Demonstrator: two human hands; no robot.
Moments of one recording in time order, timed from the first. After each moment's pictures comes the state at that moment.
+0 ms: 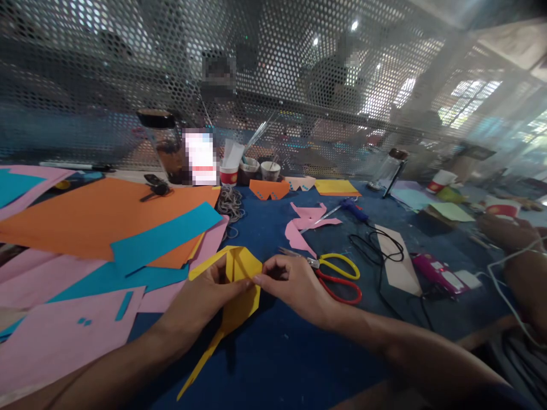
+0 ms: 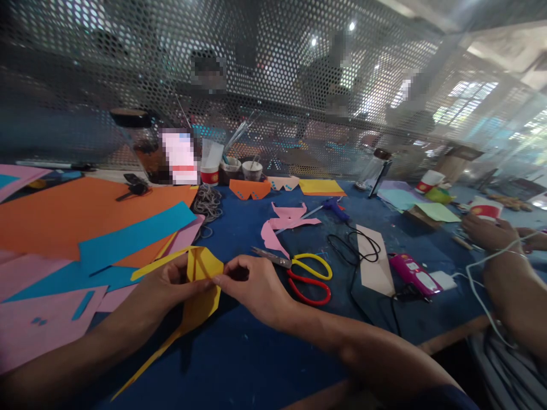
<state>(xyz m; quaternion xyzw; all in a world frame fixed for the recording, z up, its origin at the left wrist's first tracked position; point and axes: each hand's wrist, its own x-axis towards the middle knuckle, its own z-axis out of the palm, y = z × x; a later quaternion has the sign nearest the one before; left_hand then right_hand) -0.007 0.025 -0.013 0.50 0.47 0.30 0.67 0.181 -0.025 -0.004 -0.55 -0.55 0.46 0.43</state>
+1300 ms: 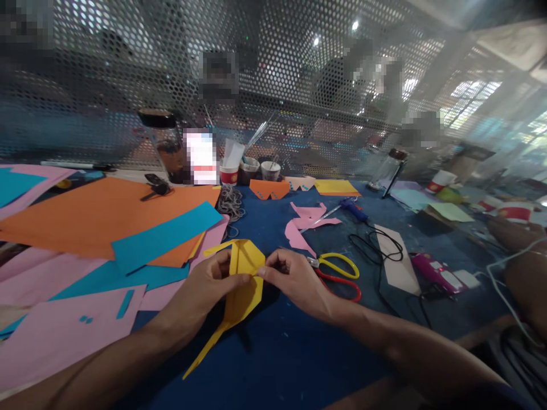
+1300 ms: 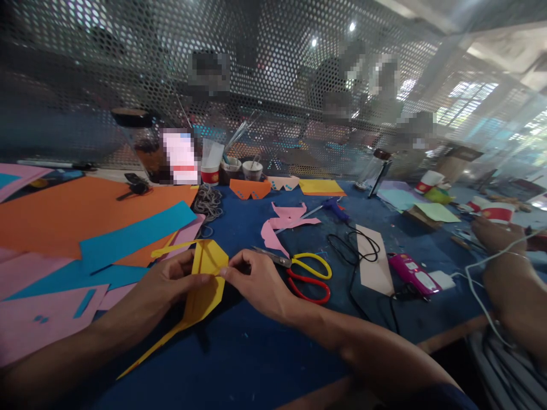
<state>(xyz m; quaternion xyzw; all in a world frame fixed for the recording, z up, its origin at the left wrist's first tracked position) -0.009 0.026 -0.004 0.52 0.39 0.29 0.70 0.187 -0.019 -0.007 -0.57 -0.58 0.41 0.42</state>
